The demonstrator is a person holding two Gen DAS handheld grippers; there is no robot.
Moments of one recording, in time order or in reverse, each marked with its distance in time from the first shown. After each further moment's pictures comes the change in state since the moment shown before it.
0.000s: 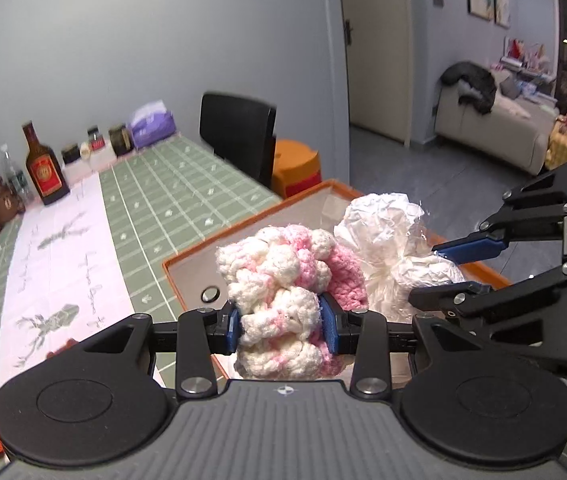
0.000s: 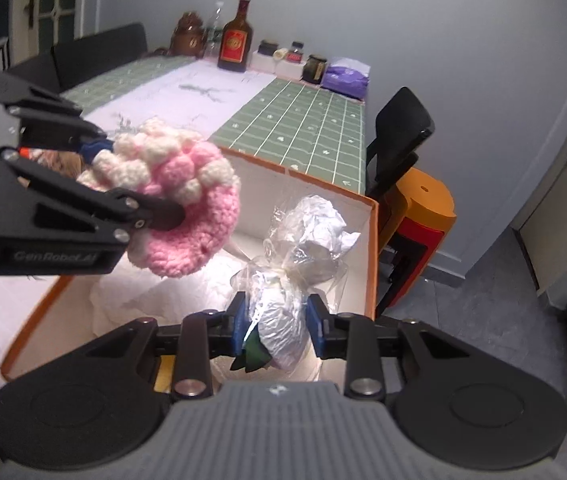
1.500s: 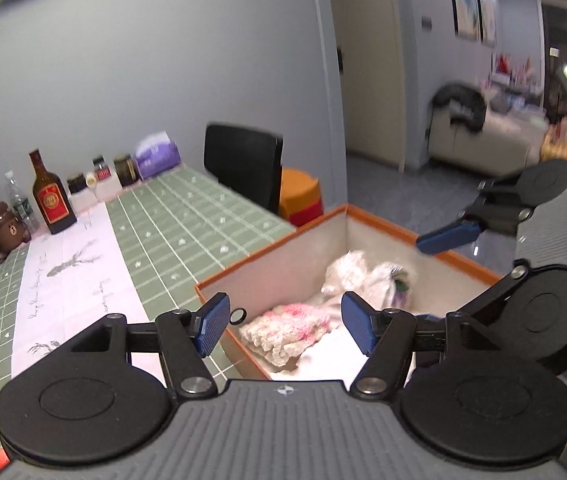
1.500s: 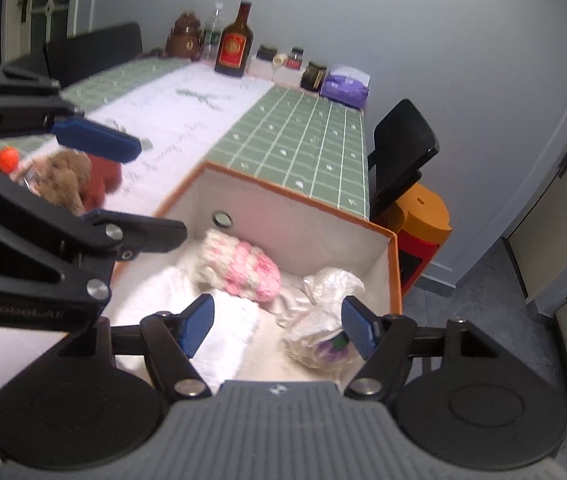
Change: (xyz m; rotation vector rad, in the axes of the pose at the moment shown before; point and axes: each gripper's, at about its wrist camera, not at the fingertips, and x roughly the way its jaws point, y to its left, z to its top) left arm -0.045 0.033 -0.012 0.026 -0.138 -0.020; right arm 0.006 0.039 0.033 0.022 -0.034 -0.047
